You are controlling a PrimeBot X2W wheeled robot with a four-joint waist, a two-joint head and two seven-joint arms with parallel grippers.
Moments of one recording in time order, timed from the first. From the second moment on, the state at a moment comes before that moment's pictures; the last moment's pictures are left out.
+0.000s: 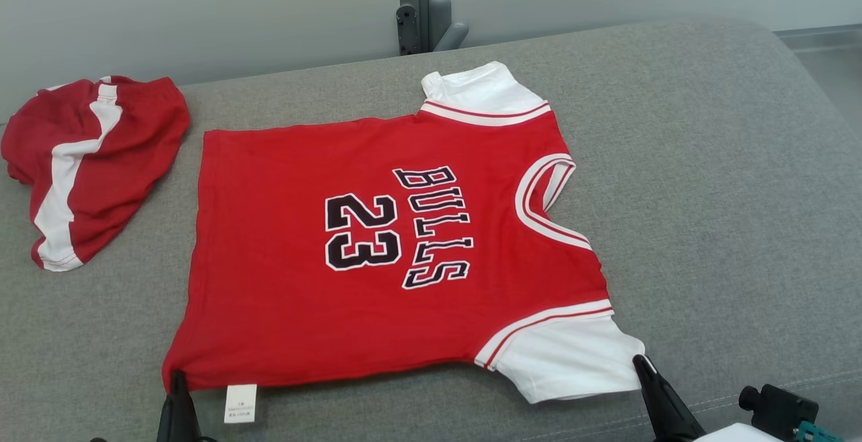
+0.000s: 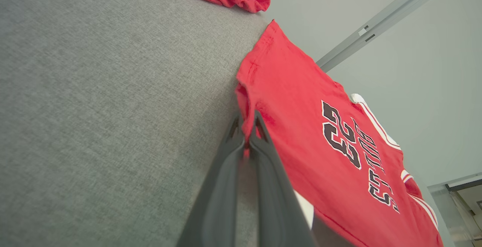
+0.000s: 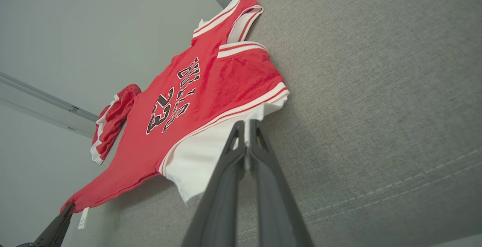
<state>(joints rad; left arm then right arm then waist) 0.08 0.06 0.04 0.35 -0.84 -0.12 -0.26 0.21 -0.14 0.20 0.05 0.80 0.13 -0.12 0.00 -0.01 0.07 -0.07</state>
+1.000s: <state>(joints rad) -0.46 0.05 -0.03 0.78 -0.84 -0.08 -0.26 -0.48 -0.06 0.21 0.63 0.75 0.13 -0.21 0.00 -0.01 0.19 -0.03</state>
